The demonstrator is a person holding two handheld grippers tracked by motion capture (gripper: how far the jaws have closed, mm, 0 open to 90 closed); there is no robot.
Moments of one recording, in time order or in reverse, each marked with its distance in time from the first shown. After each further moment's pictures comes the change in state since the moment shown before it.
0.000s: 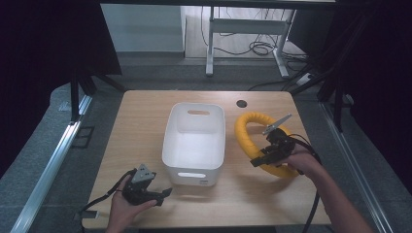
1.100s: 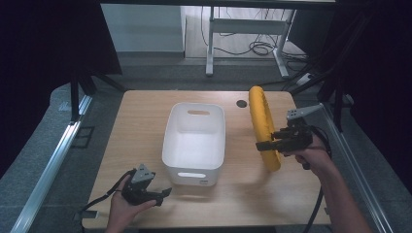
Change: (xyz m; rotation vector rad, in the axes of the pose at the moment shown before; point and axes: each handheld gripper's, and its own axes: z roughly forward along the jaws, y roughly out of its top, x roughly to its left) left arm 0.000 0.000 -0.001 0.004 0.007 0.004; right arm 0.016 0.005 -0.060 -0.375 0.103 -0.030
